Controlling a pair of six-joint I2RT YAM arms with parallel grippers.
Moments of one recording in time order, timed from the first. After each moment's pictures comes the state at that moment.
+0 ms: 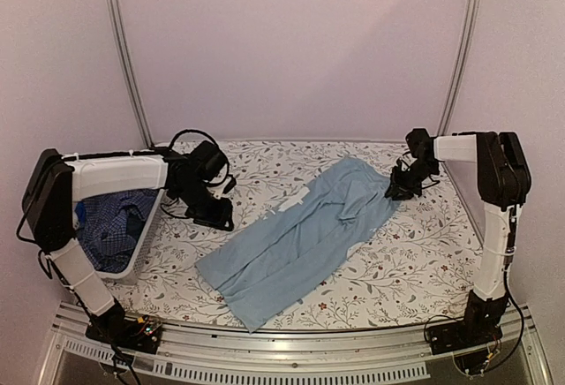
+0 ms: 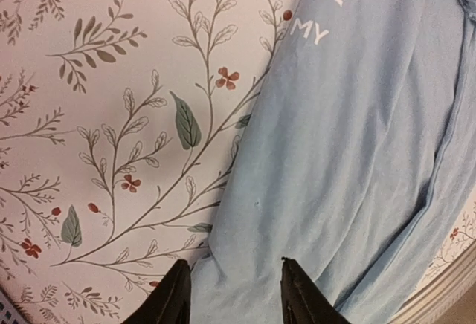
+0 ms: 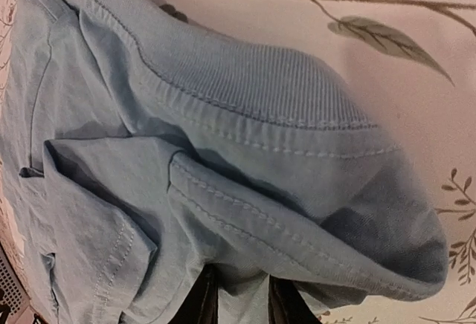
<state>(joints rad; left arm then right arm) -0.62 1.69 1.17 -0.74 0.09 -0.31 0.13 2.11 1.48 -0.63 -0.30 0.38</state>
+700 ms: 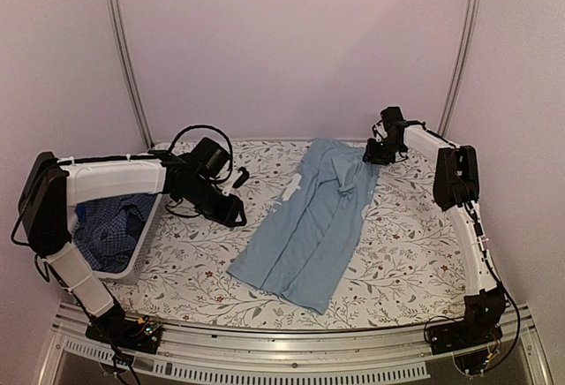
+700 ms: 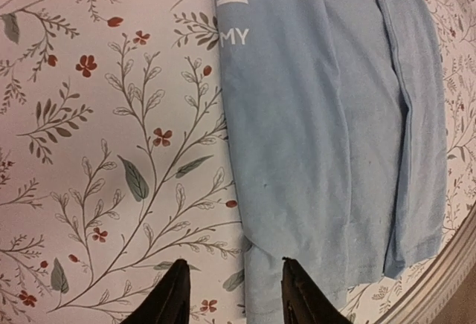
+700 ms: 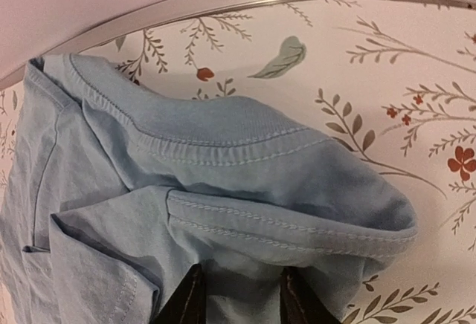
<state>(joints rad) -0.64 1.64 1.14 -0.59 0.16 -0.23 0.18 2.69 2.43 -0.71 -0.18 0.28</state>
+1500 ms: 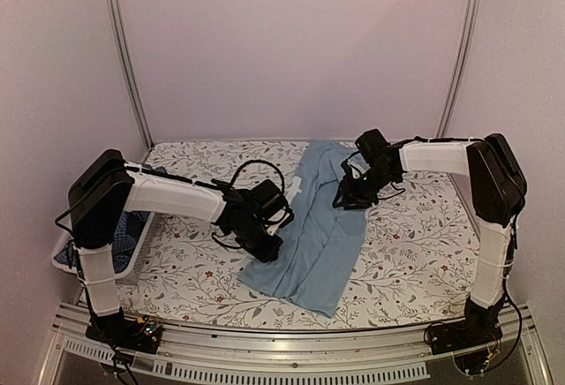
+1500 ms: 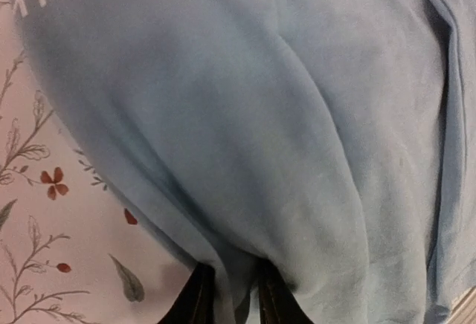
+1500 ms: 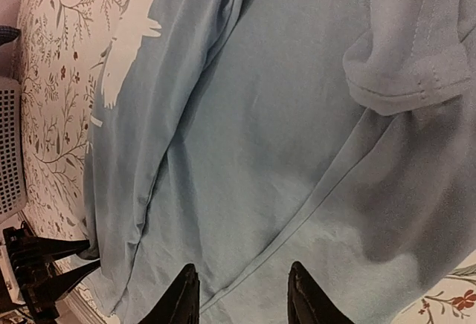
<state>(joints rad) -0.92 1.95 1.24 -0.52 0.03 -0.25 0.47 2.00 1.45 -0.55 -0.38 0.40</state>
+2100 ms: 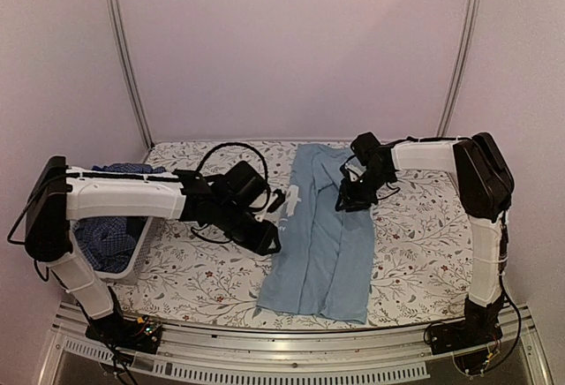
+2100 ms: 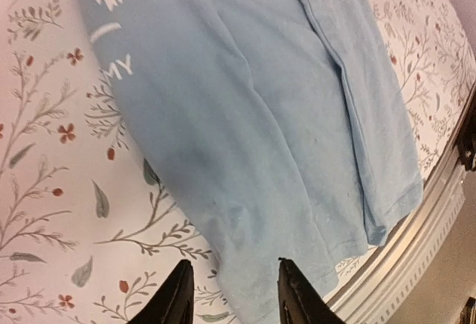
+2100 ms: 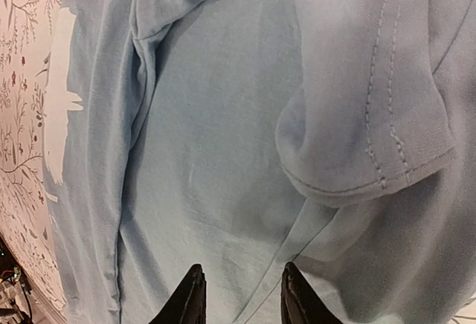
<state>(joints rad) -0.98 1.69 1.14 -0.51 0.12 -0.44 0.48 2.11 1.52 -0.61 -0.31 0.35</state>
